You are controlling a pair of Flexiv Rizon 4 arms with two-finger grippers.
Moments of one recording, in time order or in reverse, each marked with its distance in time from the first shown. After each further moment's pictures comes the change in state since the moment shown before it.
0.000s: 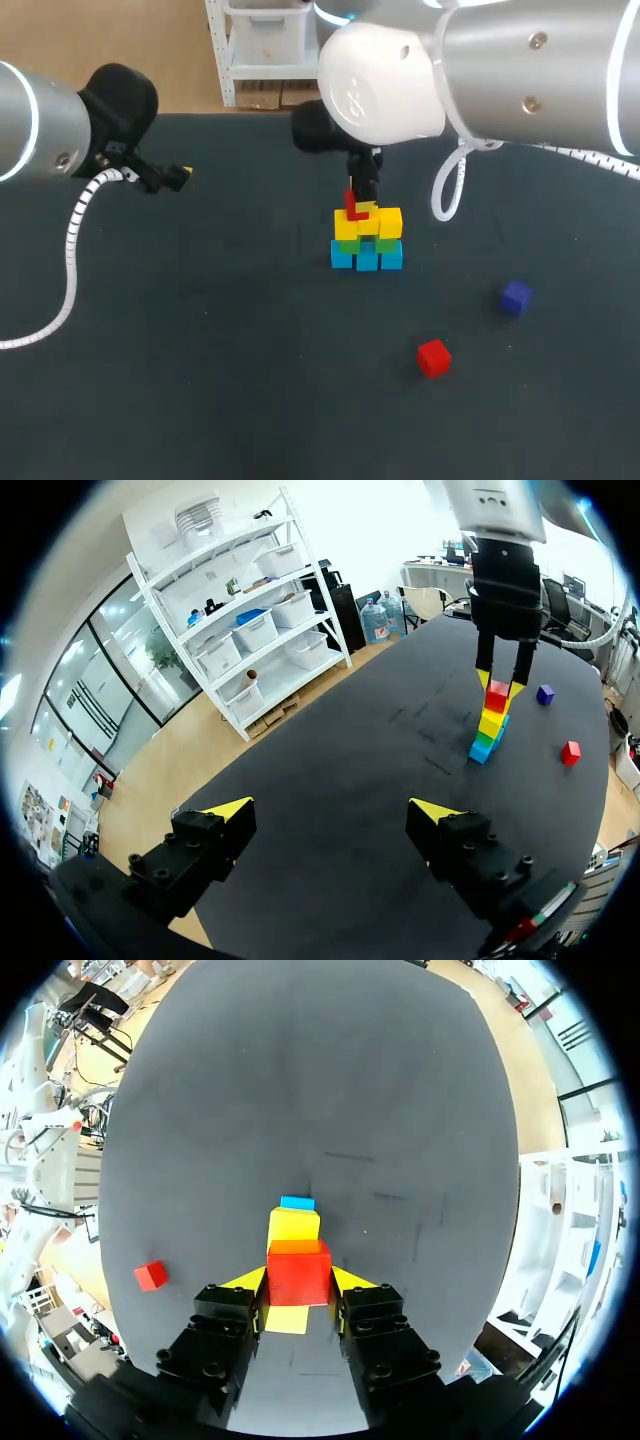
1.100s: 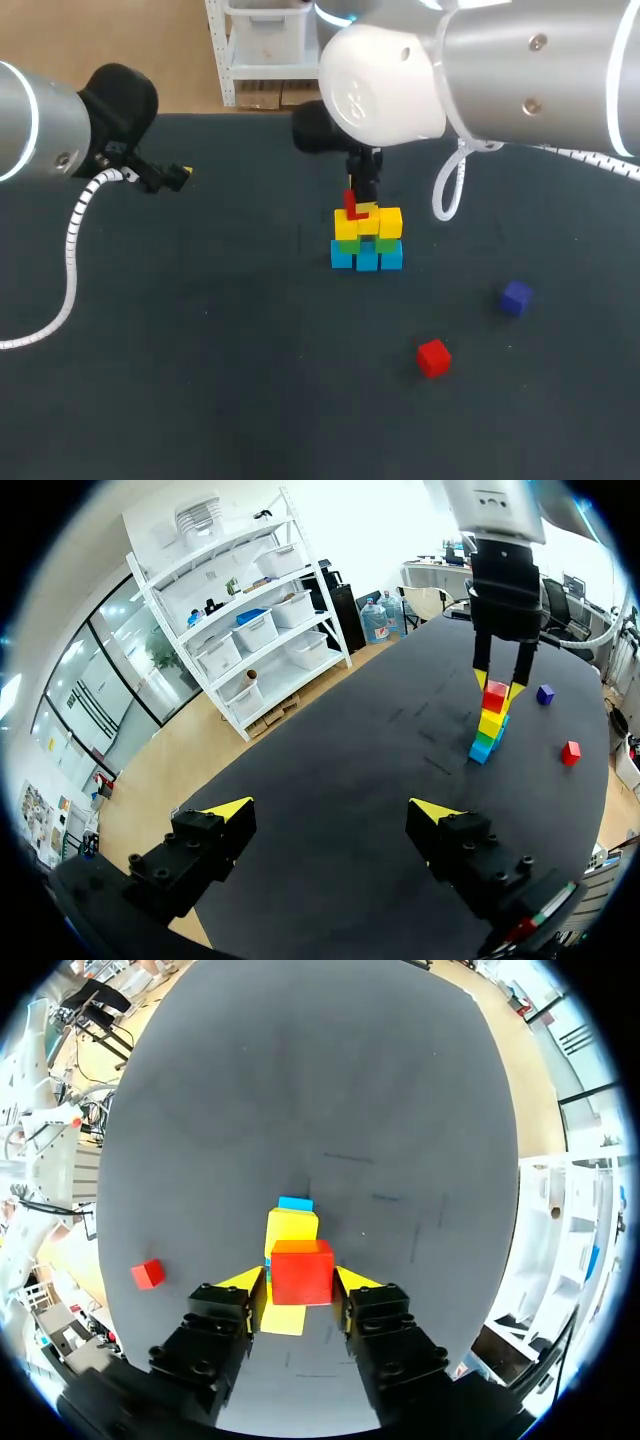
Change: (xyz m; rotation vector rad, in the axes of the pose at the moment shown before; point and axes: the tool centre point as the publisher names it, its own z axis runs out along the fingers) left arm 0.000 0.000 0.000 0.000 0.000 0.000; right arm -0.001 -0.002 0.001 0.005 -0.006 -0.016
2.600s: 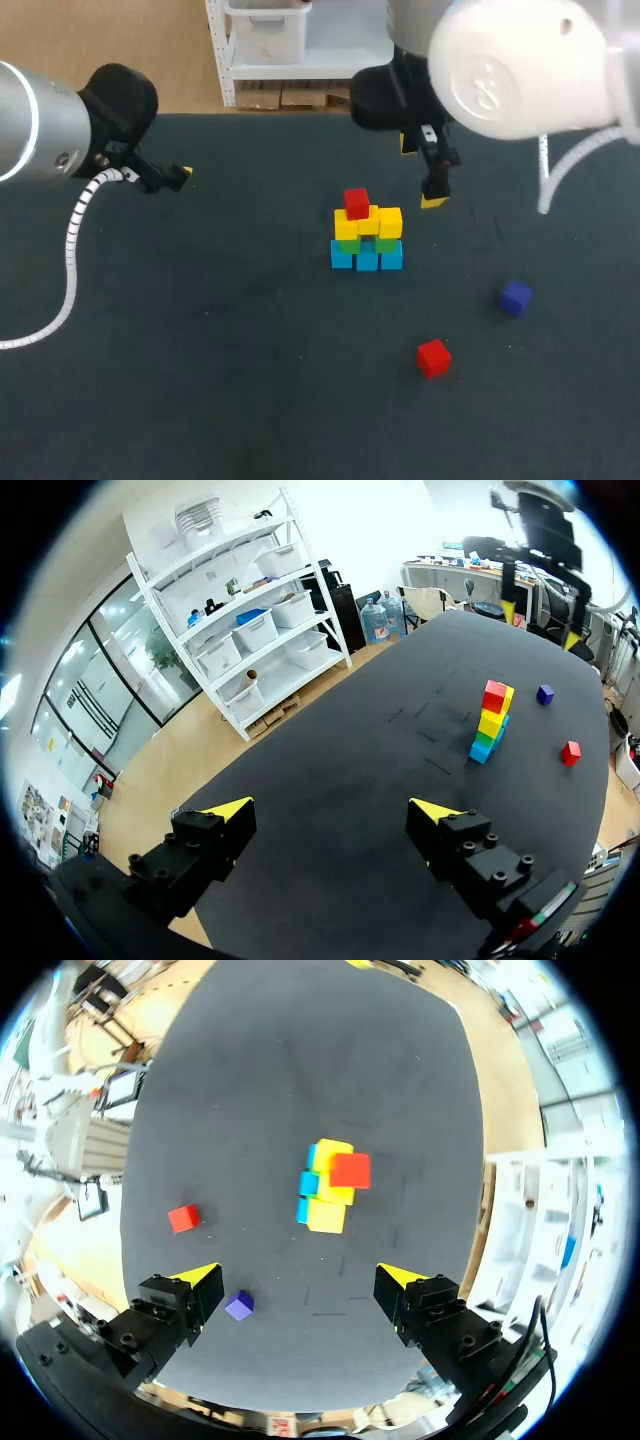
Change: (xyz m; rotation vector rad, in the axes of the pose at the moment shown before) left arm 0.000 0.000 0.000 0.000 0.000 0.000; right arm 0.060 0.057 -0.079 0.107 0.020 -0.049
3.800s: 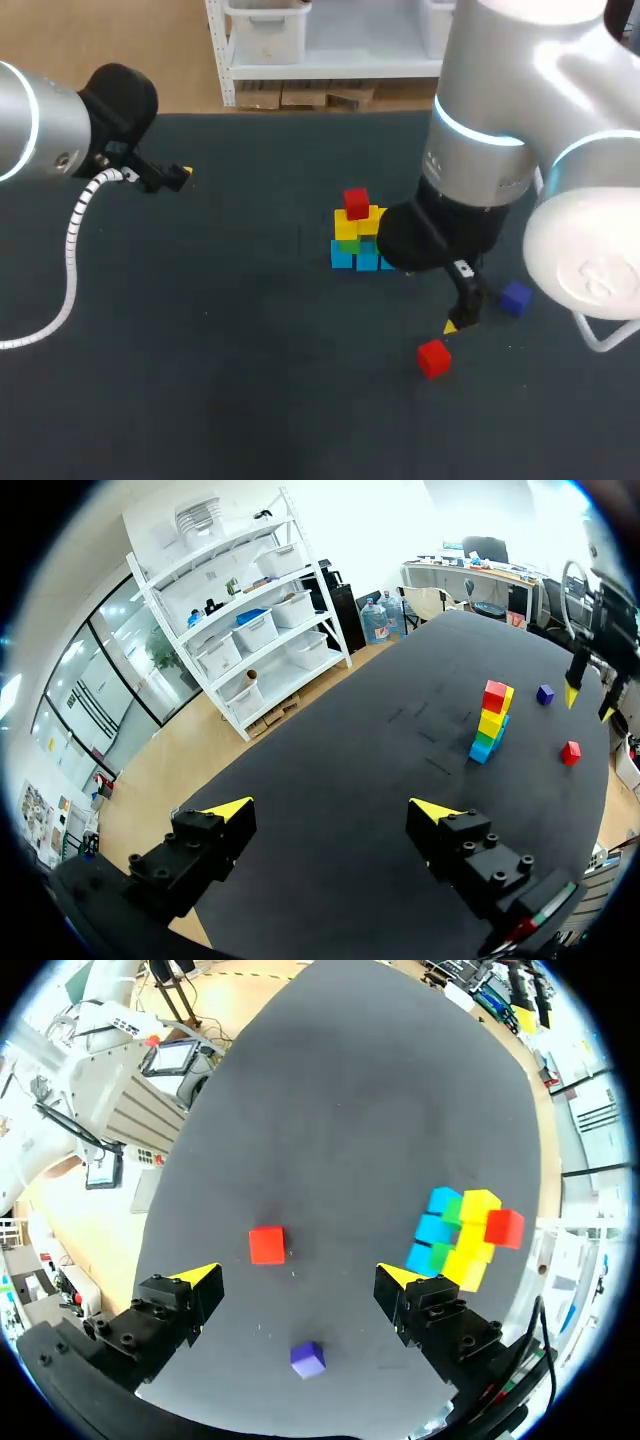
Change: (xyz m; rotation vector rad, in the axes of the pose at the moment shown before) left arm 0.000 0.000 0.000 0.000 0.000 0.000; right arm -0.015 0.120 0.078 -0.058 -0.117 -0.204
